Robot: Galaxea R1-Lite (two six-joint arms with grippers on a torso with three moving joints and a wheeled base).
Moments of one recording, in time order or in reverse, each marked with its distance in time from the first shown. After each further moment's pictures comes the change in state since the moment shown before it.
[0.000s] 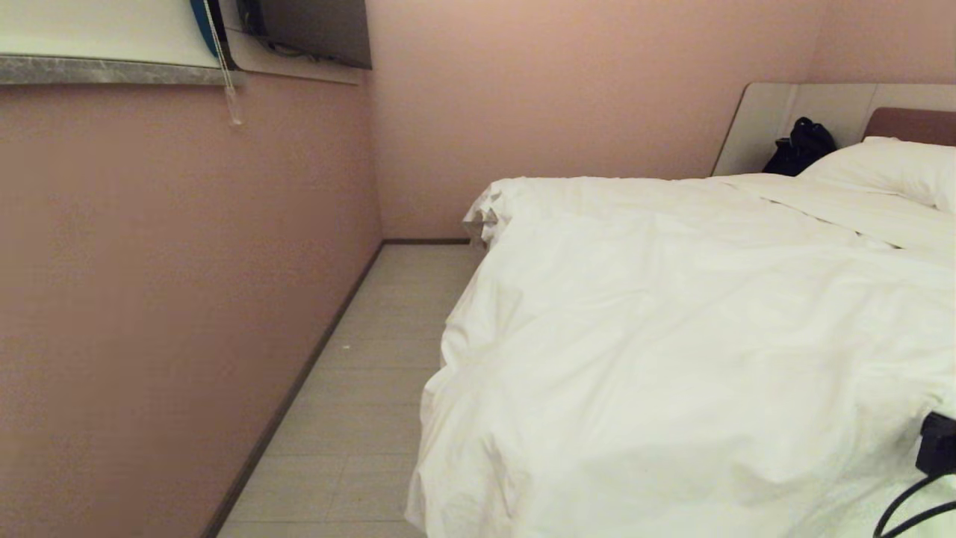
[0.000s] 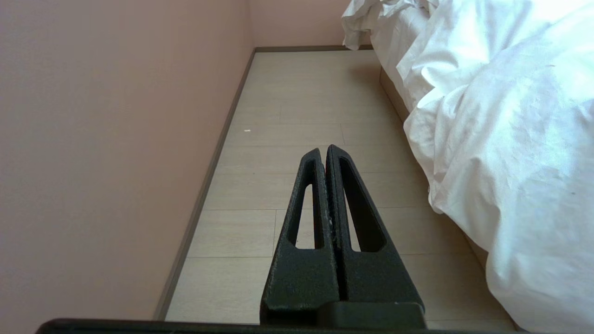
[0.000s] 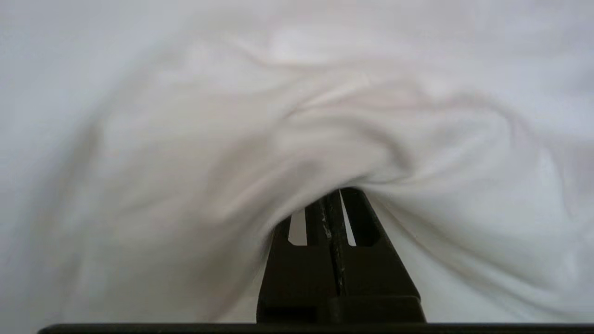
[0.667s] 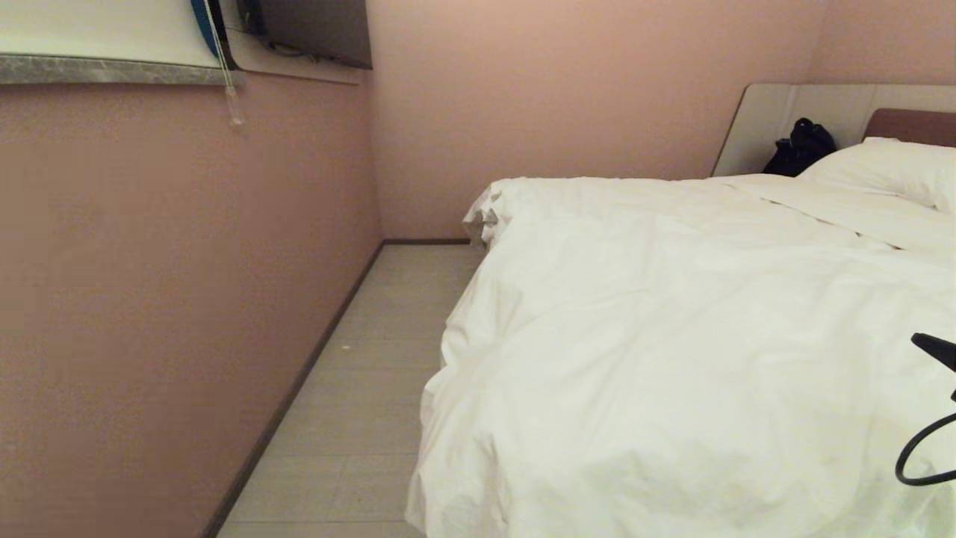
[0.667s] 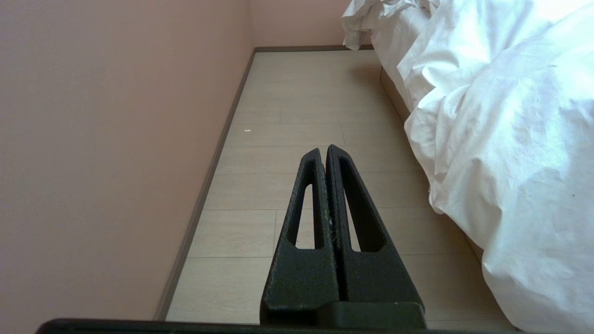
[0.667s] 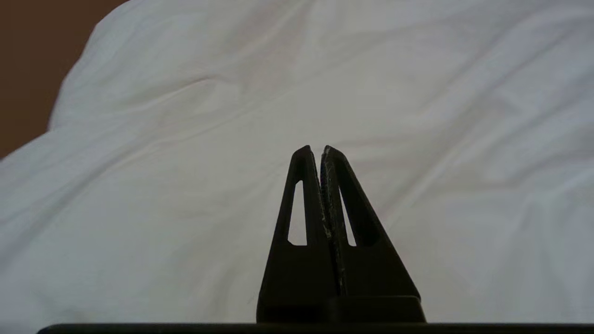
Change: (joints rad) left arm 0.000 0.000 0.000 0.000 0.000 0.002; right arm 0.066 -0.397 -0.162 0.426 0.049 0.337
